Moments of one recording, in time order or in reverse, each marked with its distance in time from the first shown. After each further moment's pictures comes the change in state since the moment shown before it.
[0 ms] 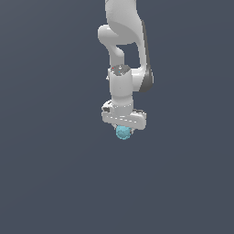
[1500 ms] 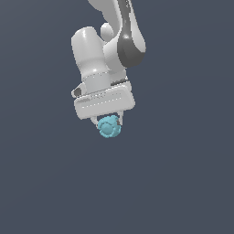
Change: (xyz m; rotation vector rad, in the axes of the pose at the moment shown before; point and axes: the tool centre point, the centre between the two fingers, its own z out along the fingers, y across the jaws) arm 0.124 0.001 -0.136 0.313 0.331 -0.162
